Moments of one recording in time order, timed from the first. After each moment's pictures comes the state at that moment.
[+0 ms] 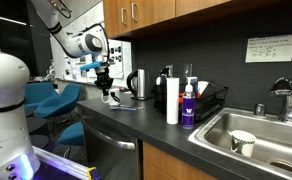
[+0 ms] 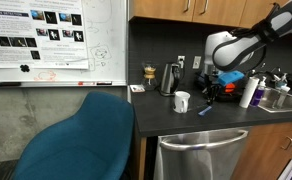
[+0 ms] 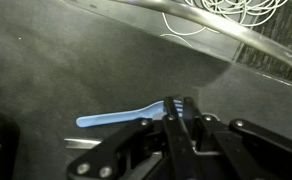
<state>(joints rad) -0.07 -0.20 0.02 -2.51 -0.21 2.26 0.14</state>
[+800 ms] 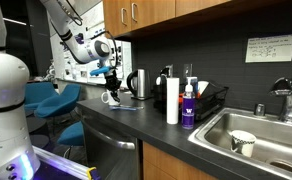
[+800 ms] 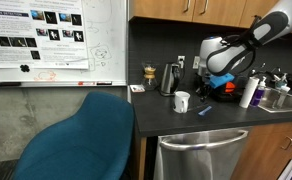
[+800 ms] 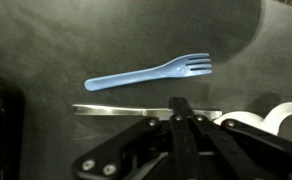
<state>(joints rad) -0.08 -0.05 -0.02 -2.41 -0.32 2.41 0.21</state>
